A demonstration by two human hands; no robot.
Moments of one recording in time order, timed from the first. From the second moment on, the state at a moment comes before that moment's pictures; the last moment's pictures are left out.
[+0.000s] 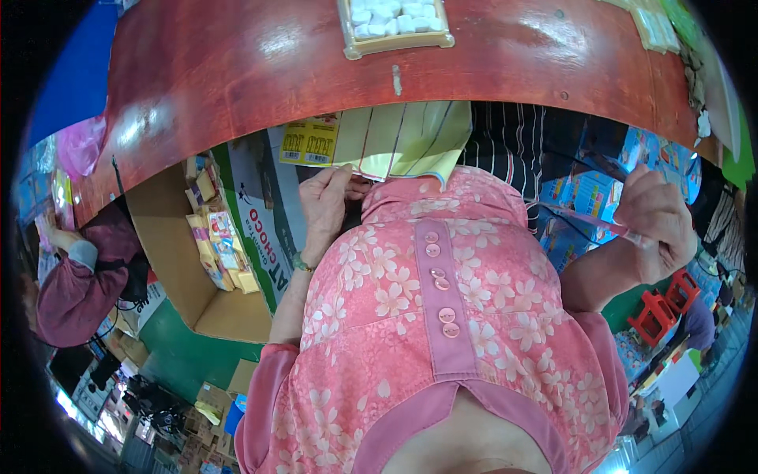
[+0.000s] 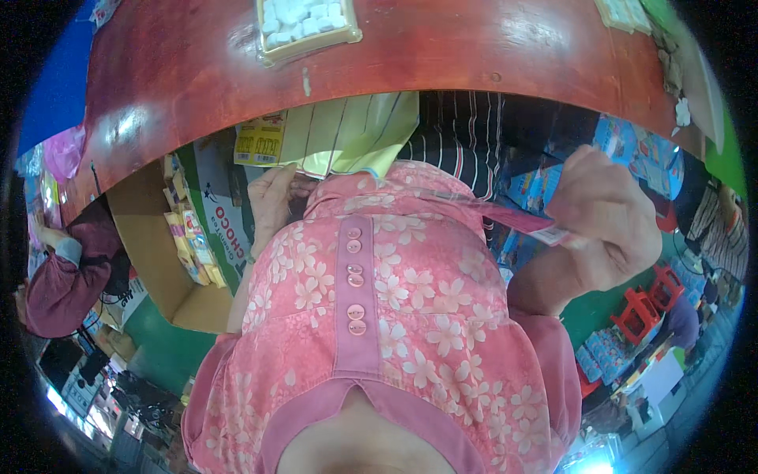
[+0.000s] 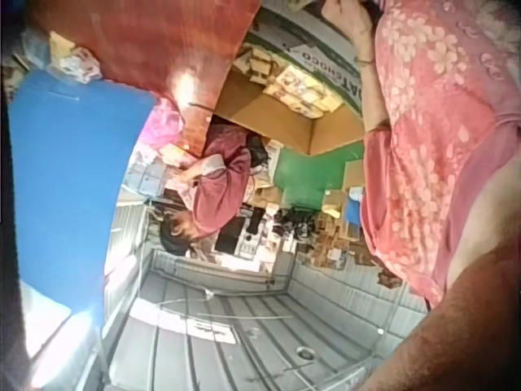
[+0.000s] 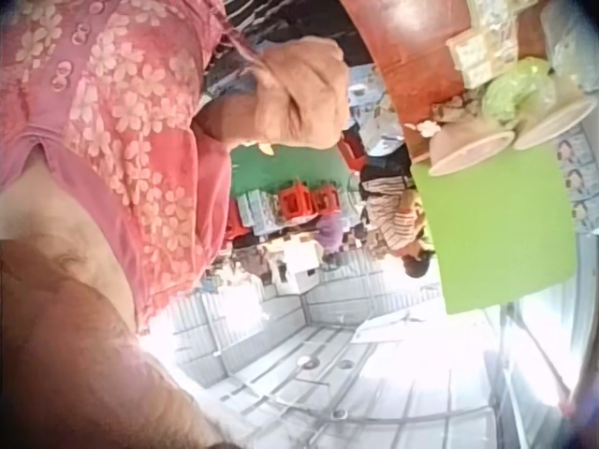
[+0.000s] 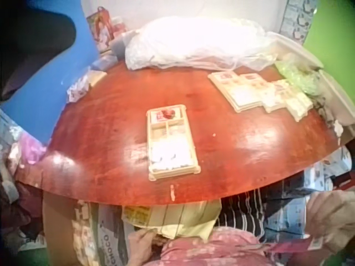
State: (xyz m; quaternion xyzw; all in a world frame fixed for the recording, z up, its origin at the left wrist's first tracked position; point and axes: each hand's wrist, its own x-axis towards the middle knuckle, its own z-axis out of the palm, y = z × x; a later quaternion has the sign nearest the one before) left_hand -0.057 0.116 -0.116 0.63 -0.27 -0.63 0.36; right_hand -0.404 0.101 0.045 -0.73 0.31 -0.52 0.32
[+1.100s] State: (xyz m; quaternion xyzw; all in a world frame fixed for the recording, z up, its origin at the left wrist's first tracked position) left_hand -0.096 0.063 -0.036 0.36 -0.42 -0.81 0.19; right_hand -0.365 0.079 0.059 -0.71 0.26 -0.62 0.22
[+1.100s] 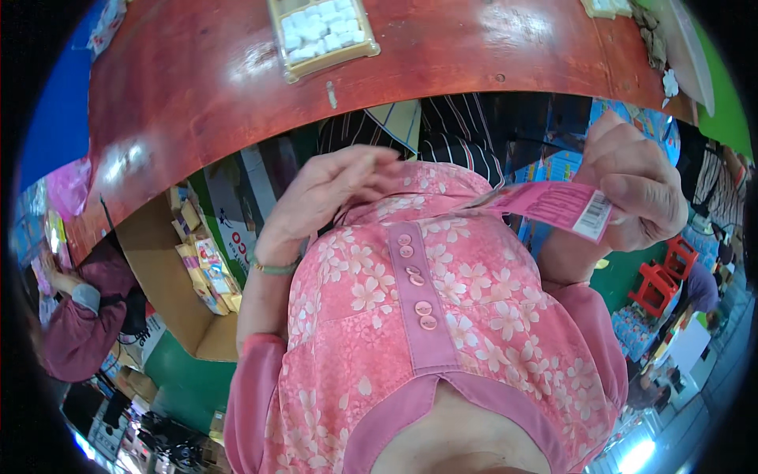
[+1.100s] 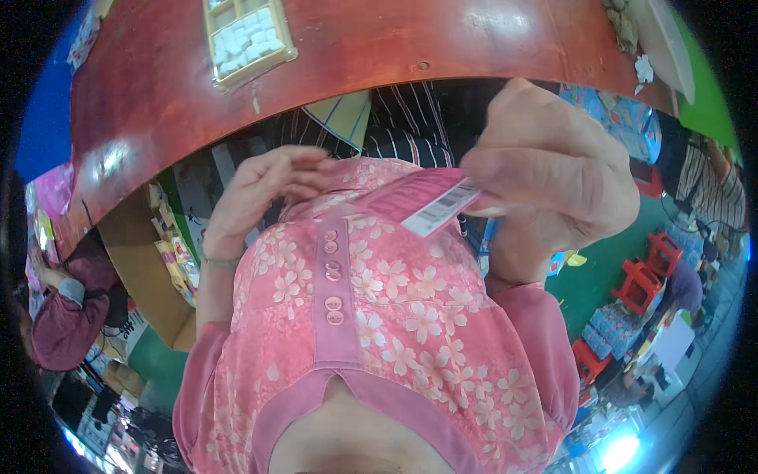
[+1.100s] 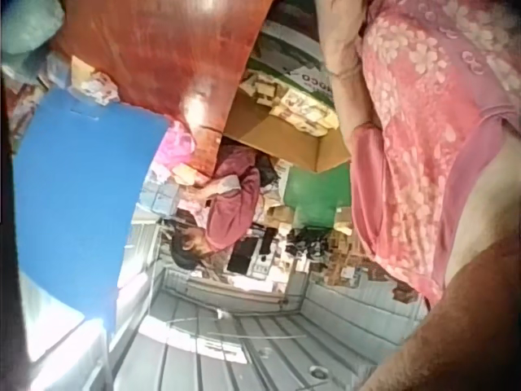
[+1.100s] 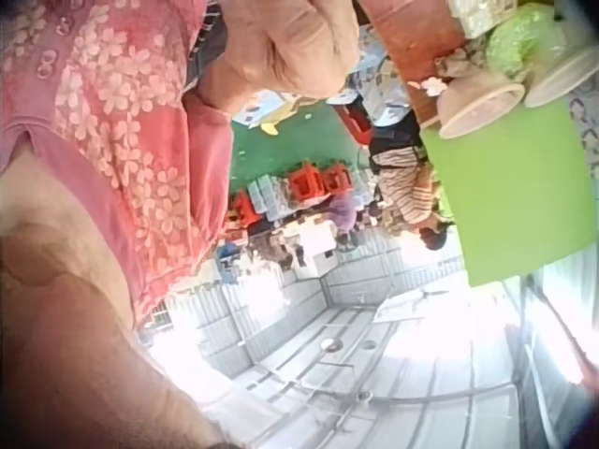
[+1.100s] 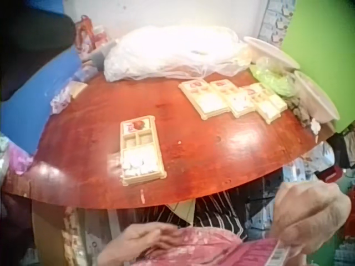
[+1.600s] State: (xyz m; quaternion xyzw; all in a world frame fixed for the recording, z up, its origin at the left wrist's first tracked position) left_hand -0.131 0.063 -0.021 0.18 -0.35 -0.91 0.14; right_hand -0.364 0.053 0.061 -0.80 0.10 -0.50 0.32
